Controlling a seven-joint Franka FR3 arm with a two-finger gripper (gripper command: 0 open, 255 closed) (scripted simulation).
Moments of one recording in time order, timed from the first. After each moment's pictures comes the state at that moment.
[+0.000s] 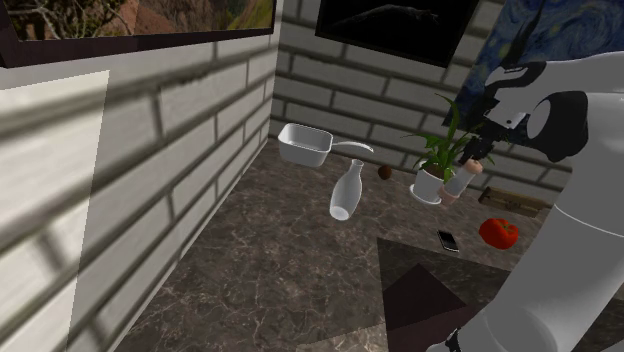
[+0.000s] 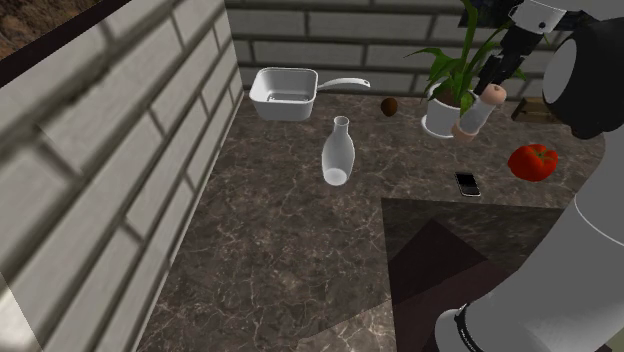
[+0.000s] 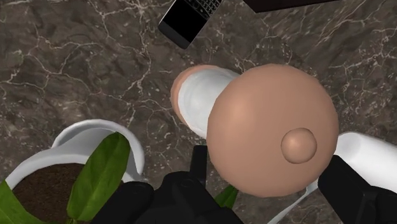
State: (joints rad) arm -0.14 0.20 -0.96 -1.69 0.34 1.63 -0.96
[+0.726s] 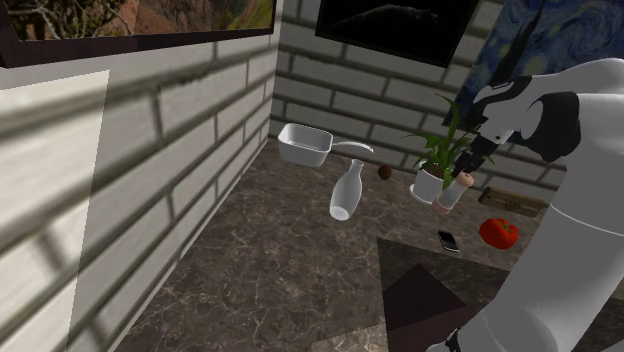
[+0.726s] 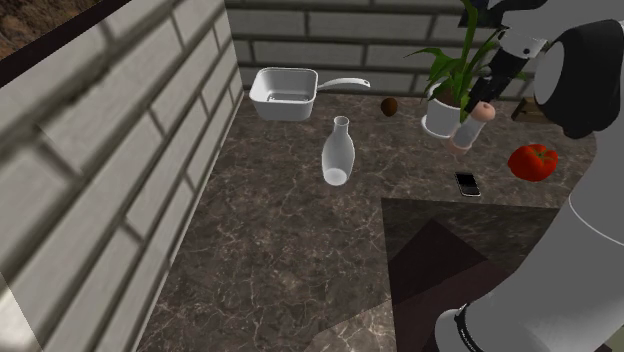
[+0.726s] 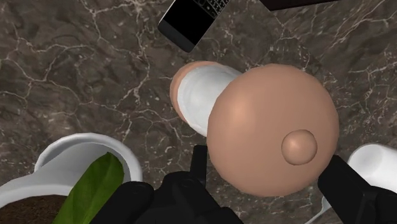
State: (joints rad) arm -0.13 0.23 -0.95 -1.81 0.36 1.77 -1.00
